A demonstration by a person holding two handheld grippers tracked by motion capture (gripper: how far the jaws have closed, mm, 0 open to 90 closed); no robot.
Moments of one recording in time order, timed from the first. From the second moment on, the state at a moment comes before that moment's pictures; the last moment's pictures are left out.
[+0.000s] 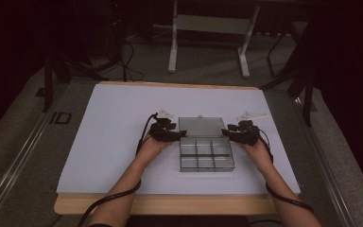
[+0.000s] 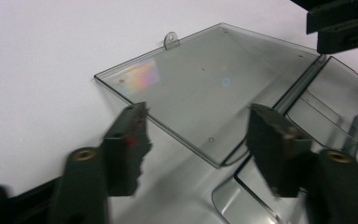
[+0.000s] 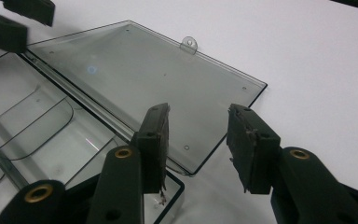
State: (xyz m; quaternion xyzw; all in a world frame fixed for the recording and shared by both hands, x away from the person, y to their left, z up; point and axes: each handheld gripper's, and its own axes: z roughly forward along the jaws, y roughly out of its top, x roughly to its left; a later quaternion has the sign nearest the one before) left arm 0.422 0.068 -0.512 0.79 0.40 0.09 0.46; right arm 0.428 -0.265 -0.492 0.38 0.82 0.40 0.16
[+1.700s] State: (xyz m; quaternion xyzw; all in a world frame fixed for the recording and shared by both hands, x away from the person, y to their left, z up) left arm 0.346 0.117 -0.537 0.82 0.32 0.12 0.45; right arm 0.387 -0.320 -0.474 0.18 0.94 0.27 0.08
